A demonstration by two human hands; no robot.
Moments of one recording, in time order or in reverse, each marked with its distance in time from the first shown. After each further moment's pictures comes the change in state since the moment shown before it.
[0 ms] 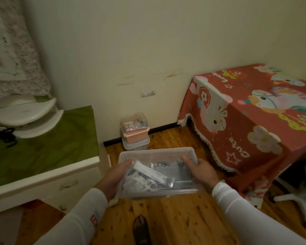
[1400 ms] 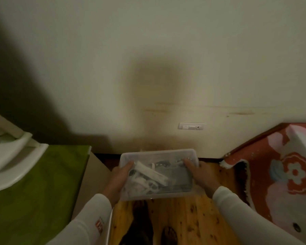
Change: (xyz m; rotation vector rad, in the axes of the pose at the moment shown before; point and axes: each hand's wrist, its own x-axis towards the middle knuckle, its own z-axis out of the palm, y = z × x) left_hand 0.452 0.288 -0.013 -0.238 0.357 -0.144; right_hand 0.573 -0.286 0.119 -0.113 -0.380 -0.057
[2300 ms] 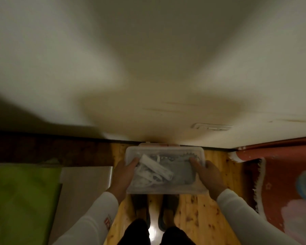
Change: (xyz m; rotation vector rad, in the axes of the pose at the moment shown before) left_hand 0.203 0.022 0.038 0.037 0.109 -0.134; right_hand 0.191 0.007 0.046 -0.036 0.052 0.267
